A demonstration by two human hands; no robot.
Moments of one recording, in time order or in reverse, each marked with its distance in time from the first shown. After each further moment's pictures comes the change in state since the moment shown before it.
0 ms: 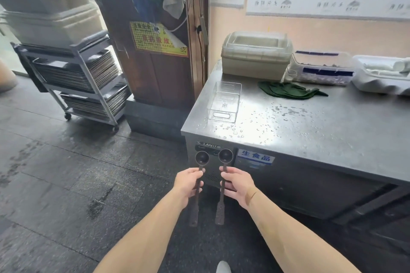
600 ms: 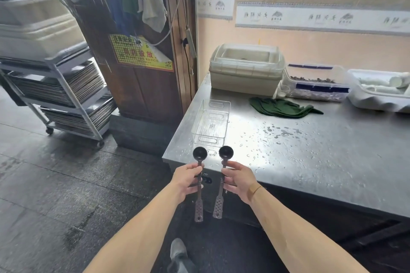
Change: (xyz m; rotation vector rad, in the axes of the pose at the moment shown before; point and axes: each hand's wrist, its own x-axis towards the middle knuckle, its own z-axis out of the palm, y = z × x) left_hand 0.088 0.100 0.079 0.019 -0.108 0.024; right_hand 0.096 -0.114 -0.041 -0.006 -0.059 -0.087
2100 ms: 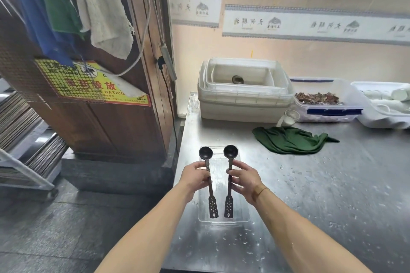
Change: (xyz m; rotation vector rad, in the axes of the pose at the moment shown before) left_hand 0.286 0.201 0.018 0.115 -0.205 -0.029; right_hand 0.262 -0.164 0.059 0.135 0.273 0.042
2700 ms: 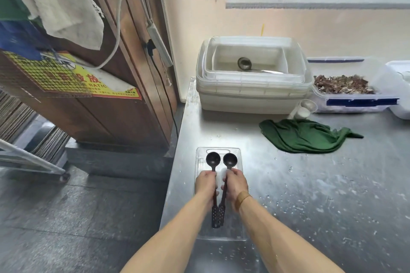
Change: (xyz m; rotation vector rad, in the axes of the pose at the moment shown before) left_hand 0.052 -0.017 0.066 -0.015 0.241 -0.231; right_hand 0.080 0.027 0.024 -0.041 0.210 0.160
